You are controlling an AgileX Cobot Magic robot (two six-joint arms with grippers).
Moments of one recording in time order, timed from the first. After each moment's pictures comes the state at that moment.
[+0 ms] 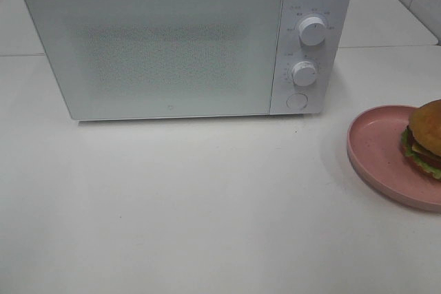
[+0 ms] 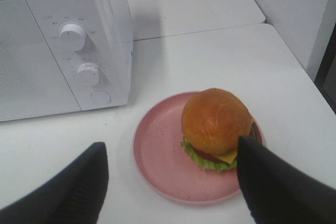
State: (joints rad) left arm 0.04 0.00 -0.51 -0.16 1.06 0.21; right arm -0.04 0.28 -0.52 0.01 0.68 0.02
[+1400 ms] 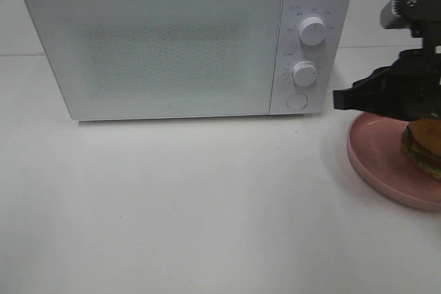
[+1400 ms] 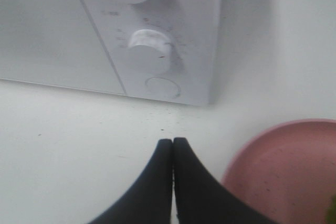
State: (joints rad) left arm 0.04 0.00 -0.51 -0.16 1.06 0.21; right arm 0.29 1.39 -0.53 0.04 -0.22 -0.03
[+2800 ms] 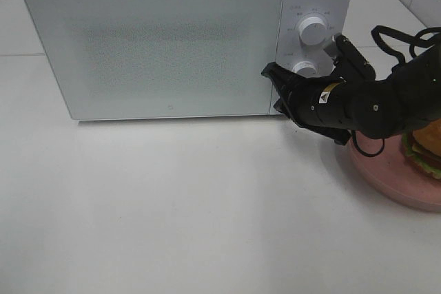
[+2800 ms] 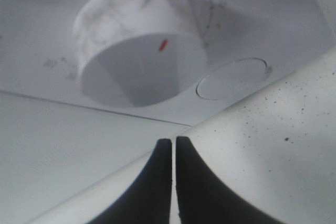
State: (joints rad) left arm 0.04 0.00 -0.51 -0.16 1.06 0.21; right arm 0.41 1.95 -0.80 0.05 -0.48 0.86
